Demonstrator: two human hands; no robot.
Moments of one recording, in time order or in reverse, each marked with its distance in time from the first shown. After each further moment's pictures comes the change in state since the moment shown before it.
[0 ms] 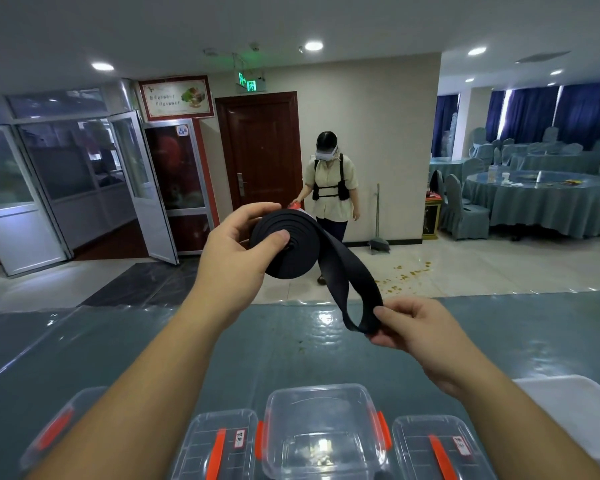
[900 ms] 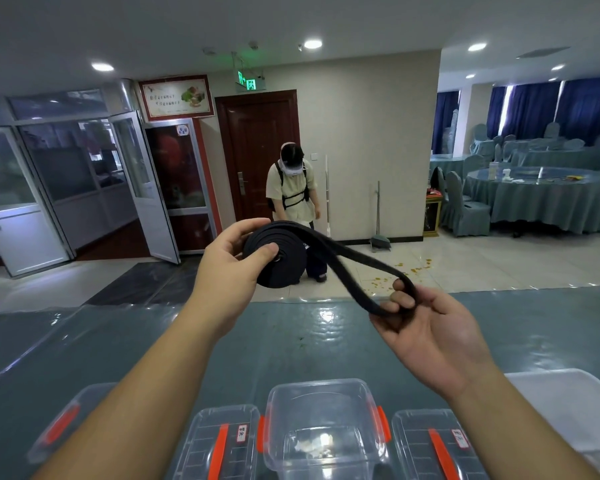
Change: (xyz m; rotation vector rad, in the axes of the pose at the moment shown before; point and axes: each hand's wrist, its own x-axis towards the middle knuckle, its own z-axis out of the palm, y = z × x) left_hand -0.010 -0.015 -0.005 -0.045 0.025 -0.107; right_hand -0.019 -0.015 0.003 1.051 -0.085 0.176
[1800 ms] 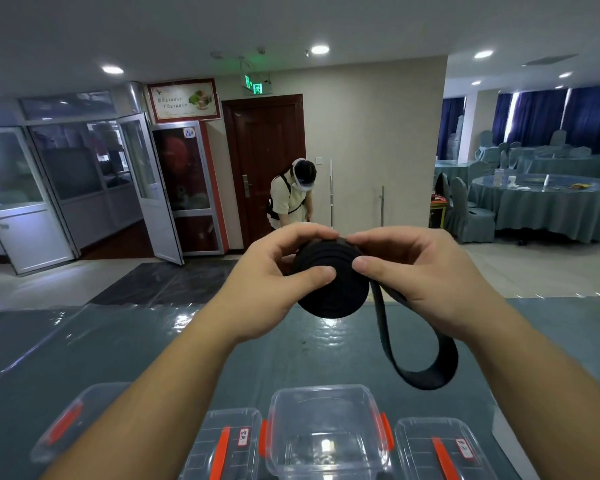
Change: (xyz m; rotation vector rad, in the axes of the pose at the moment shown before) left_hand -0.023 0.036 0.010 0.108 -0.448 0.147; right_hand -0.015 -0.032 0.080 -1.205 -0.349 -0.554
